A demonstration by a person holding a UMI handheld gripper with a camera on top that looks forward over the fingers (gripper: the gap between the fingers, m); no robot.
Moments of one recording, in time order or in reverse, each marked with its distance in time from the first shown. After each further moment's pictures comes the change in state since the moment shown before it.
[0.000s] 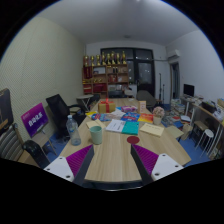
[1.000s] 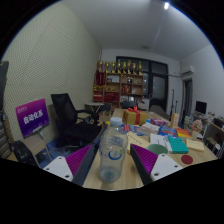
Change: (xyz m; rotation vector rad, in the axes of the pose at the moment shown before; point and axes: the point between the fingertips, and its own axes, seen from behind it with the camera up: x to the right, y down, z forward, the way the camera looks) arm -0.268 0.003 0.311 0.151 -0.029 -0.127
